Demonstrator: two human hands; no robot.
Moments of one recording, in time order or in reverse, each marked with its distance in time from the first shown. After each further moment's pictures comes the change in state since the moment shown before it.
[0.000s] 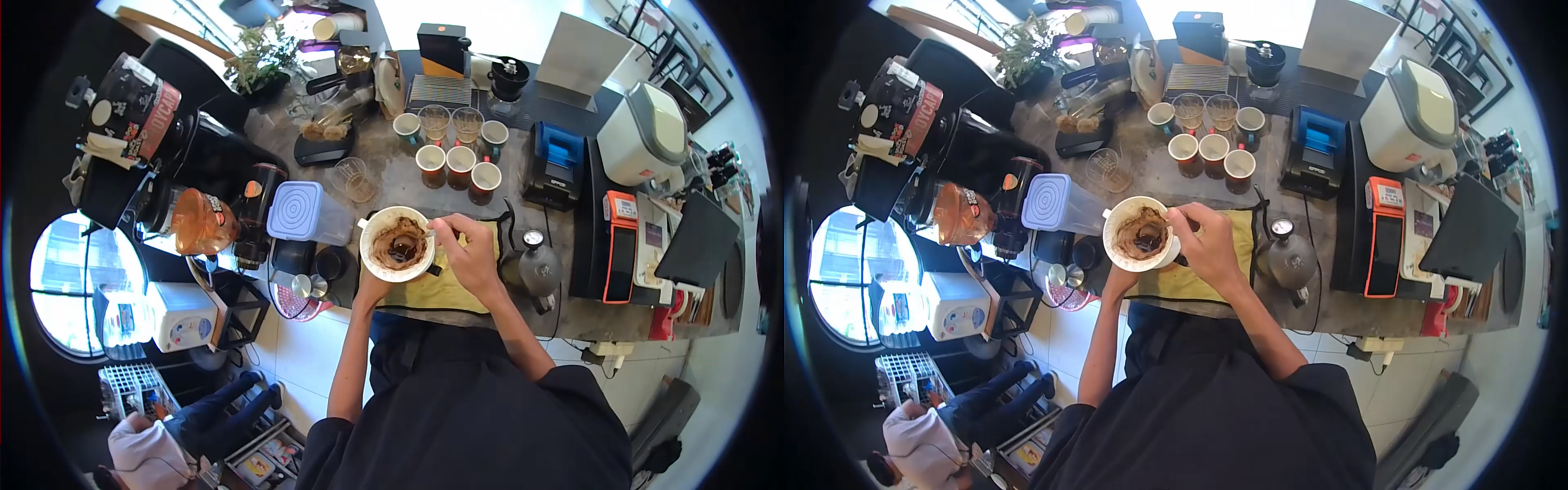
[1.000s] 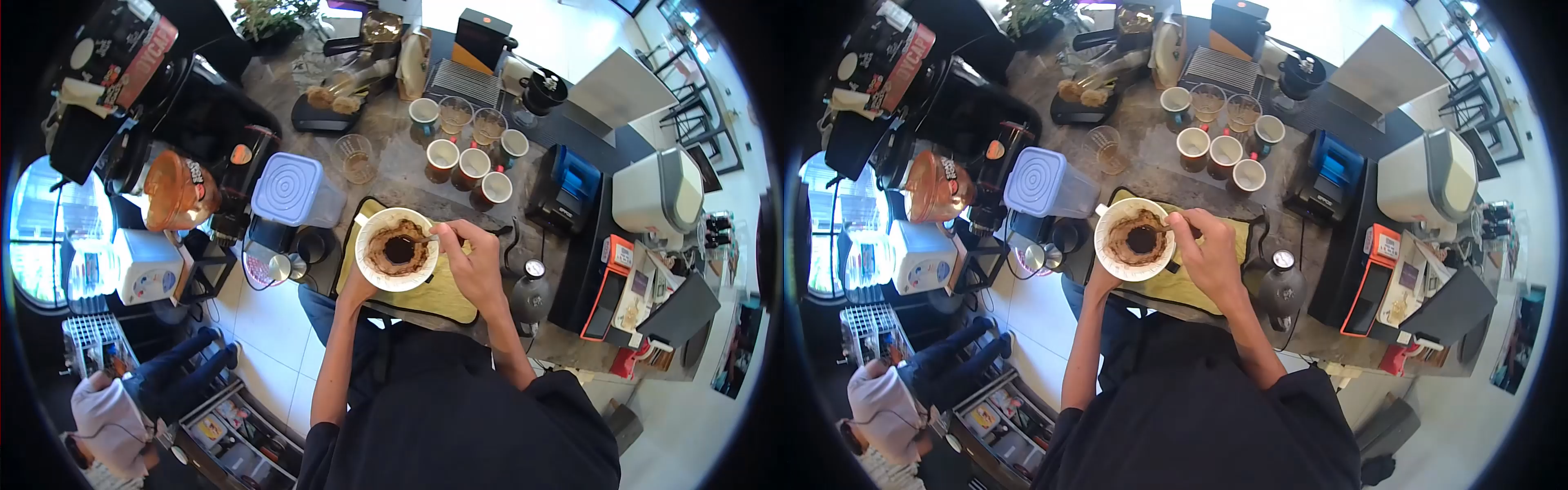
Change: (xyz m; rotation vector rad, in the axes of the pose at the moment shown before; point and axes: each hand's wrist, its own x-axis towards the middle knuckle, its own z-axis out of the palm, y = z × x) left_hand -0.007 0.020 0.005 -0.251 0.070 -0.143; right_hand 0.022 -0.007 0.000 -0.159 -0.117 0.062
